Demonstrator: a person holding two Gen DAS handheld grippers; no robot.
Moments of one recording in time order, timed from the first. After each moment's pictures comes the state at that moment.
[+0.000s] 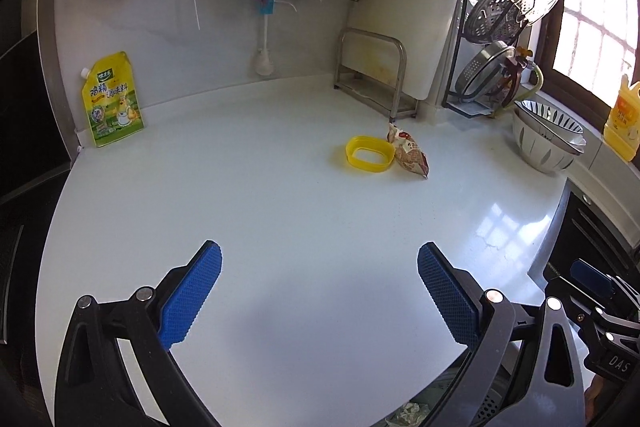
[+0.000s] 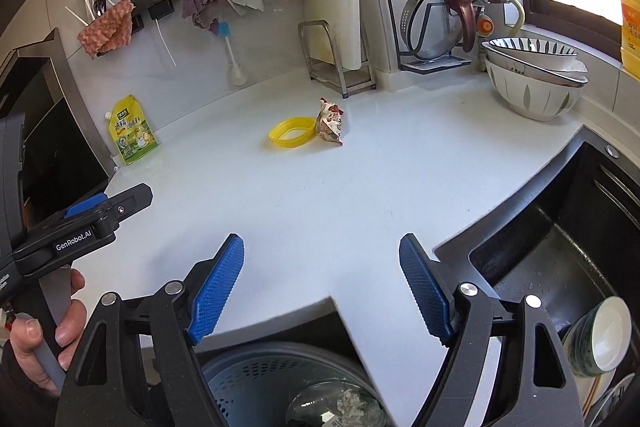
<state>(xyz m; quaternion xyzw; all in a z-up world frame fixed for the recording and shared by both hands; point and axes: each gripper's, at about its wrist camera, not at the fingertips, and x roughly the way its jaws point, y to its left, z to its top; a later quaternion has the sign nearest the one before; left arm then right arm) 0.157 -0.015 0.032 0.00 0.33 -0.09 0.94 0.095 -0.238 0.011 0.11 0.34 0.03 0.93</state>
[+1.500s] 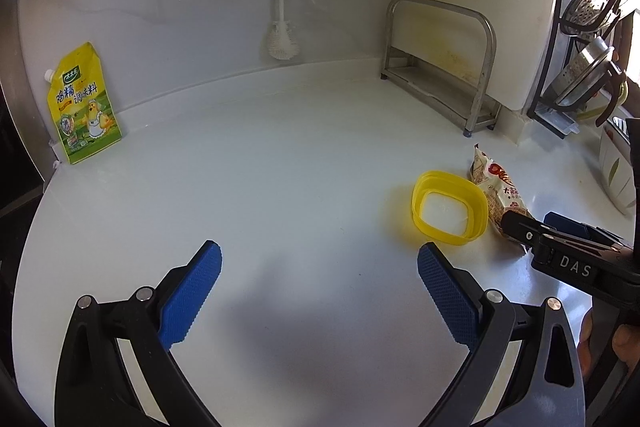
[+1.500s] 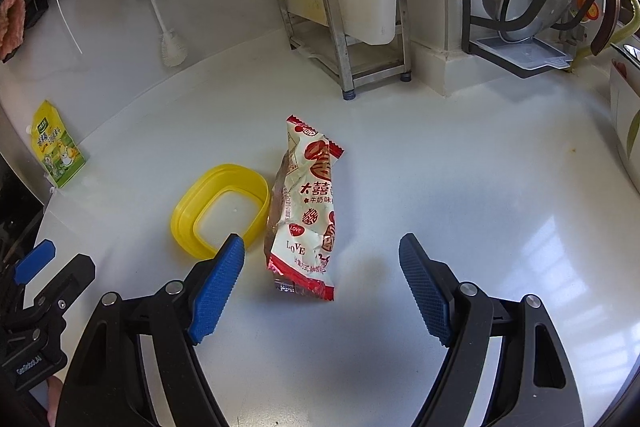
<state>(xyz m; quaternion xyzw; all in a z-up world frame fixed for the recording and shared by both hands) 0.317 -0.029 -0.013 0.01 0.37 -0.02 0.93 0.360 -0.250 -0.047 0.09 0.42 0.03 0.90</state>
